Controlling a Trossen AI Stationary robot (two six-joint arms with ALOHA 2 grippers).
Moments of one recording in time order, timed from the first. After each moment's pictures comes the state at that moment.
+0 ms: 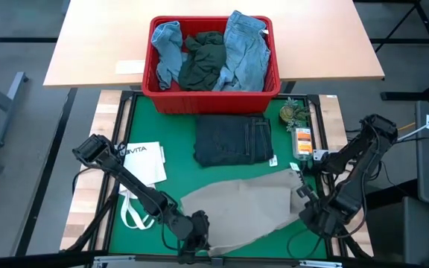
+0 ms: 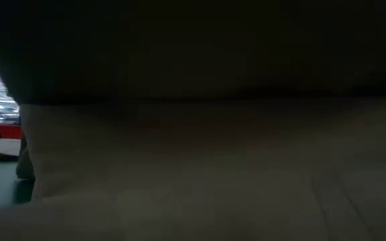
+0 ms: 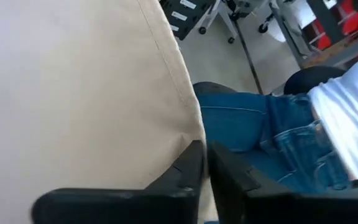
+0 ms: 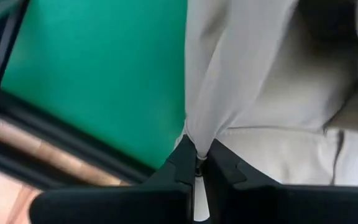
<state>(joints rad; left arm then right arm) -0.62 1.87 1.18 0.15 -0.01 -0.73 1.05 1.34 0.97 -1.10 -0.04 0.48</state>
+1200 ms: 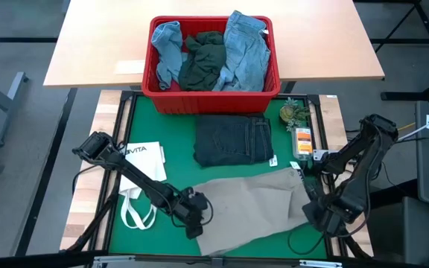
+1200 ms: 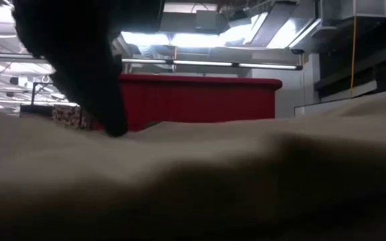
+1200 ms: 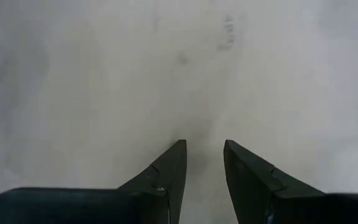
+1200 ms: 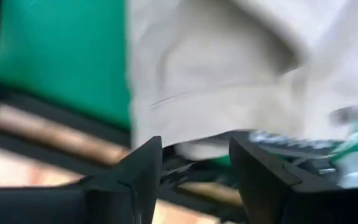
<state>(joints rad) -0.54 1.87 1.18 -0.35 -0.21 -0.87 1.05 1.34 1.08 -1.31 0.00 0.60</state>
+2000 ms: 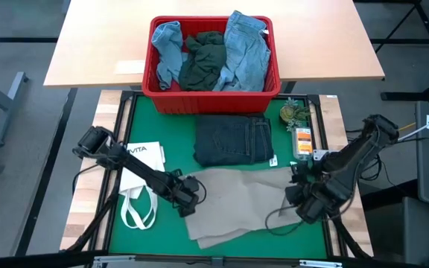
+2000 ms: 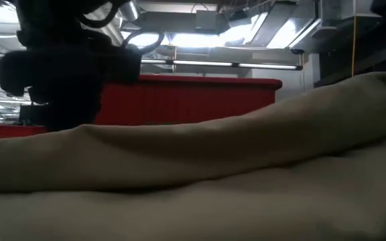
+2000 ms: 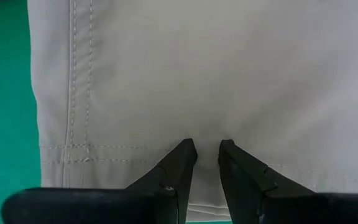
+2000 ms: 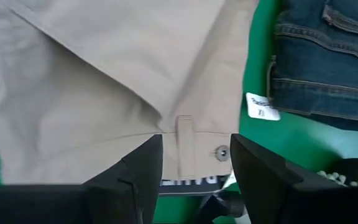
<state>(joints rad) -0.42 1.86 1.04 -0.61 -0.23 -0.82 0.83 1.34 1.10 -1.31 0.32 0.52</state>
